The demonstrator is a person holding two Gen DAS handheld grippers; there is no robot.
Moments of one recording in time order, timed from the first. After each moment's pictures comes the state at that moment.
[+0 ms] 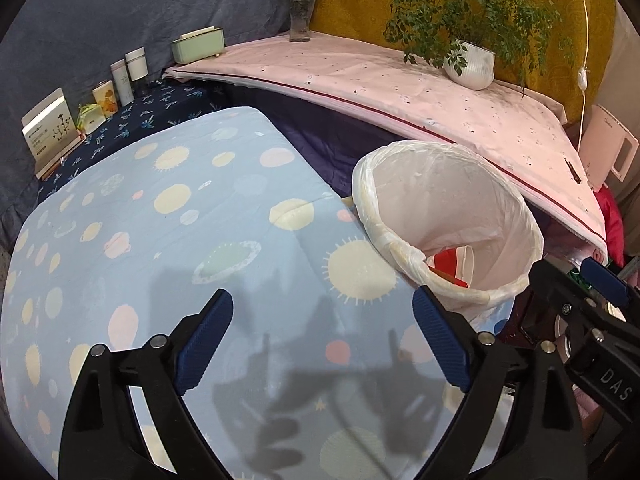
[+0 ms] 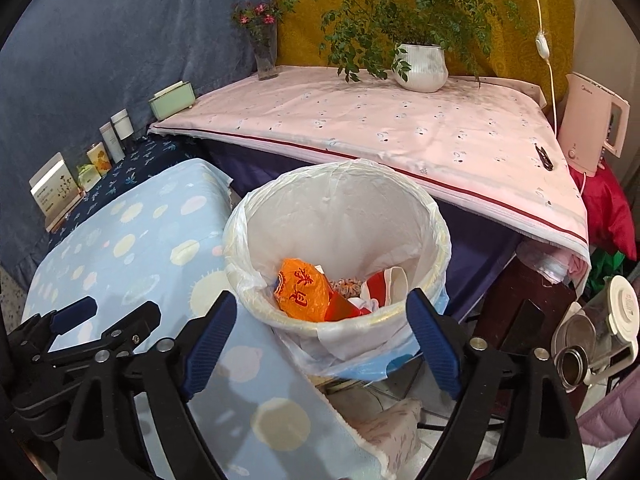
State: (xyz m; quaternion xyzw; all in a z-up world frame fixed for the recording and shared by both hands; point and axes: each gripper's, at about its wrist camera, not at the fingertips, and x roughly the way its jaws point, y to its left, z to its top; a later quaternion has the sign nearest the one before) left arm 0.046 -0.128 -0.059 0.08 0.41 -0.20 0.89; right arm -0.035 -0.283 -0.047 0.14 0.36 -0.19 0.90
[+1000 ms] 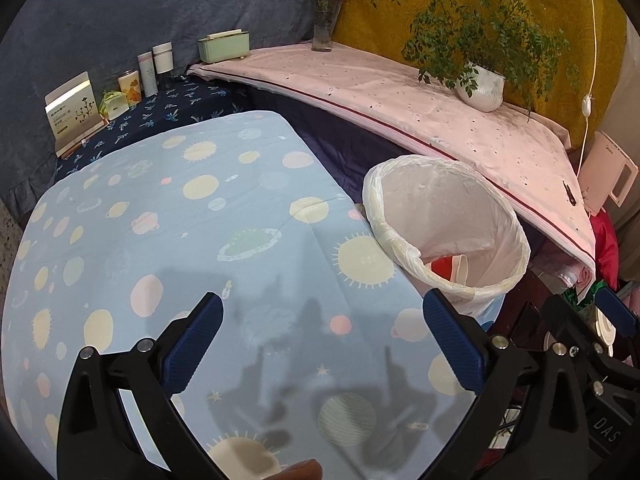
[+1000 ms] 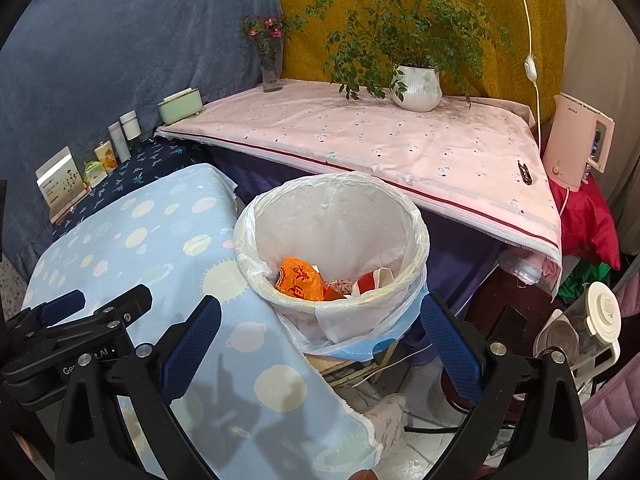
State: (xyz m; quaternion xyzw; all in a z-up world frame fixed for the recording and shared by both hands) left arm 0.018 -0.107 -0.037 0.04 0.40 -0.17 0.90; right arm -0.073 -0.262 -0.024 0.11 0.34 -0.19 0.91
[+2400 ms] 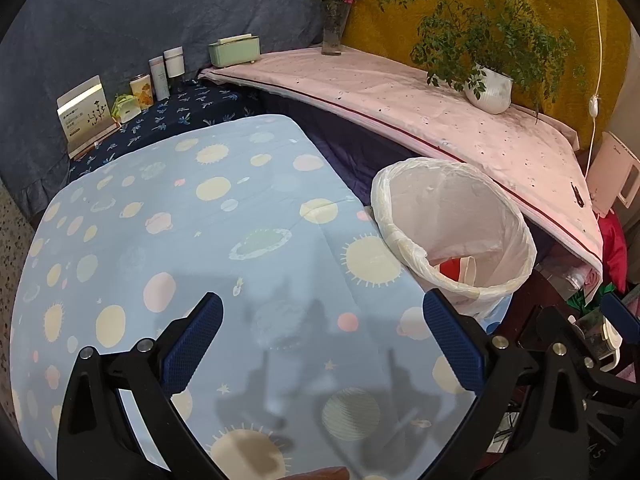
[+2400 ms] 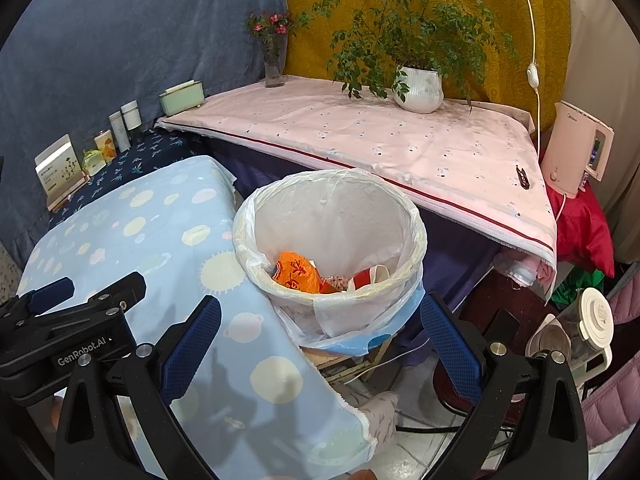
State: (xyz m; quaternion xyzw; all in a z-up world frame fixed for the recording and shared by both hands) left arm 0.010 -0.108 -0.032 0.05 0.40 -0.15 0.90; right arm -0.077 -0.256 -0.026 0.09 0.35 -0.19 0.91
